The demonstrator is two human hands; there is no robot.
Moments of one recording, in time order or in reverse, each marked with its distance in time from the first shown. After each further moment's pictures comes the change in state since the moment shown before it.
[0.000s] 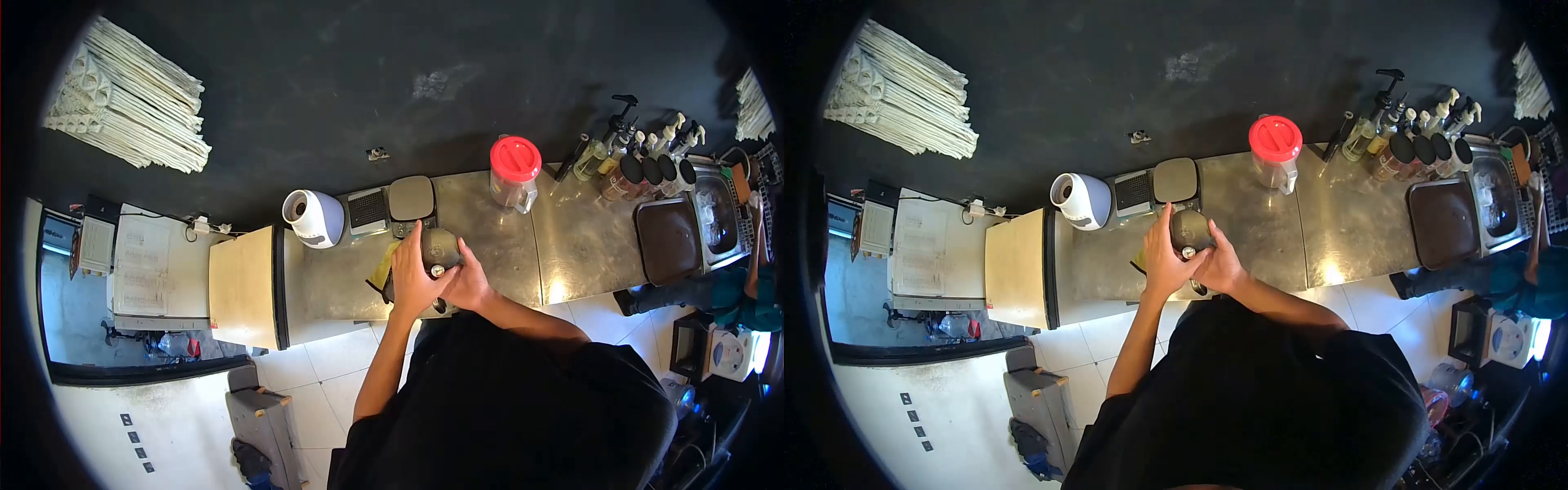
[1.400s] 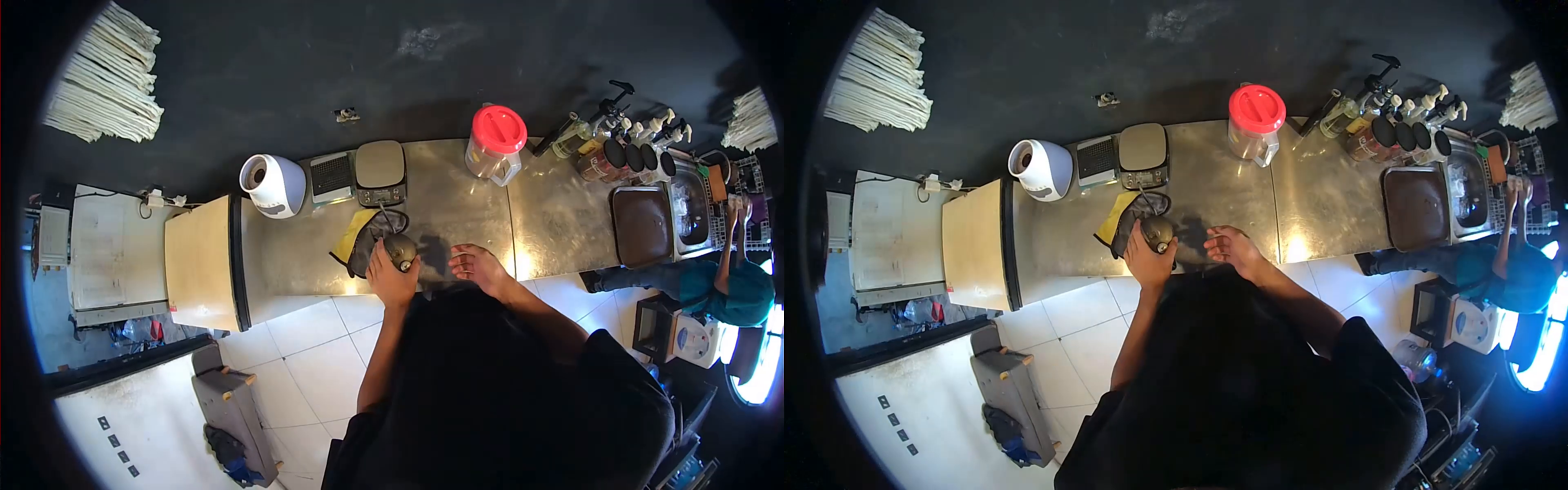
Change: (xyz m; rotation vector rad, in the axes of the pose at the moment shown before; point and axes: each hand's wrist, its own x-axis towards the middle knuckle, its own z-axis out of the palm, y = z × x) left_hand -0.091 -0.057 0.080 0.262 0.183 -0.421; right_hand -0.064 -0.047 -0.078 -0.731 0.546 0.040
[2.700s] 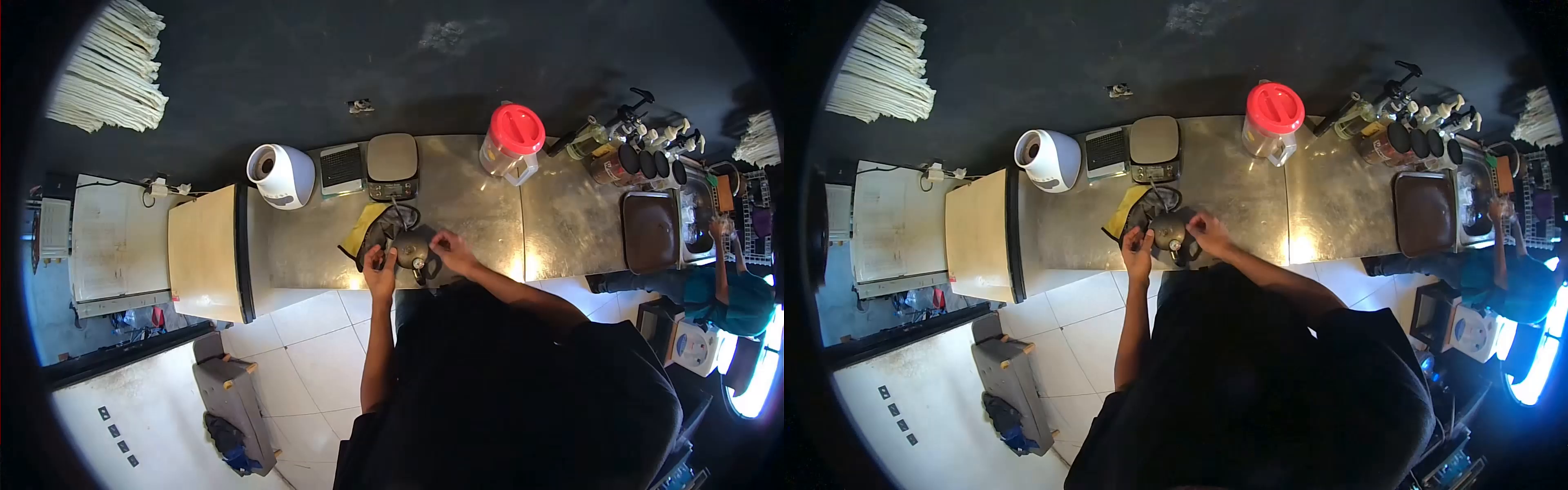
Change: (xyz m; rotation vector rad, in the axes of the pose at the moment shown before) left_hand -0.002 -0.086 0.034 -0.872 -0.087 -0.641; right_hand 0.106 0.044 0.017 -0.940 0.150 -0.305
